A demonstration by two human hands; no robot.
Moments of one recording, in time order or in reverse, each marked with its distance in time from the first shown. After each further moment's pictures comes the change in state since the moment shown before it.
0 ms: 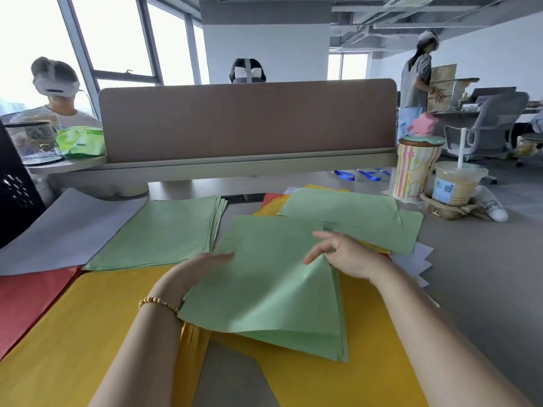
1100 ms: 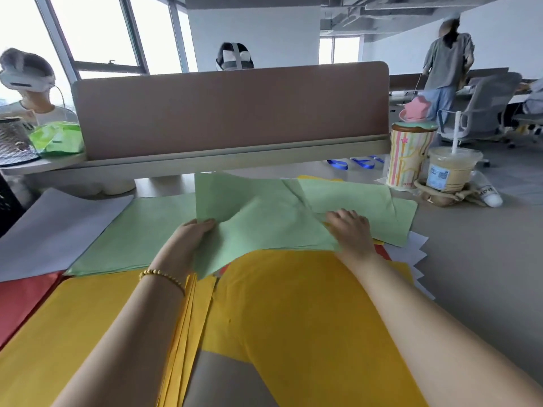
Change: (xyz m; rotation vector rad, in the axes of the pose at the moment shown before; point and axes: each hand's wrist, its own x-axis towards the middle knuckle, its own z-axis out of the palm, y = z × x) left_hand 0.023 0.039 0.016 -0.341 0.337 0.072; right_hand 0.042 0.050 0.008 -0.690 0.438 0.127
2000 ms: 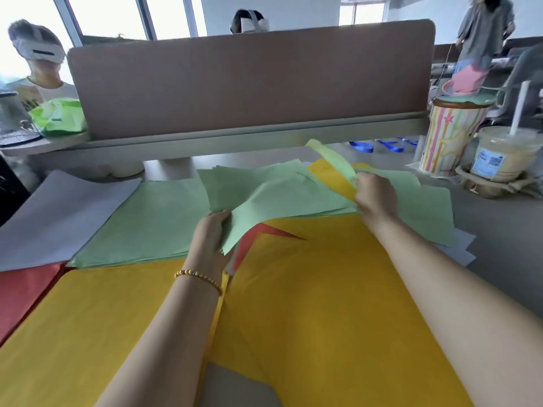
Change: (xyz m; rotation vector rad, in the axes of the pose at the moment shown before) left_hand 0.029 -0.023 0.018 -0.359 0.073 -0.068; right_hand 0.066 -0.005 -0.006 0.464 0.154 0.340
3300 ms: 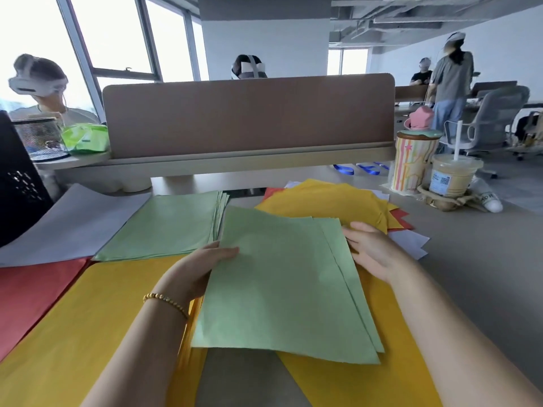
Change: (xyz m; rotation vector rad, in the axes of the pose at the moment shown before) left_hand -0.076 0.002 -0.045 0.387 -0.367 -0.100; right_hand -0.099 0.021 -0.061 0.989 -0.586 0.346
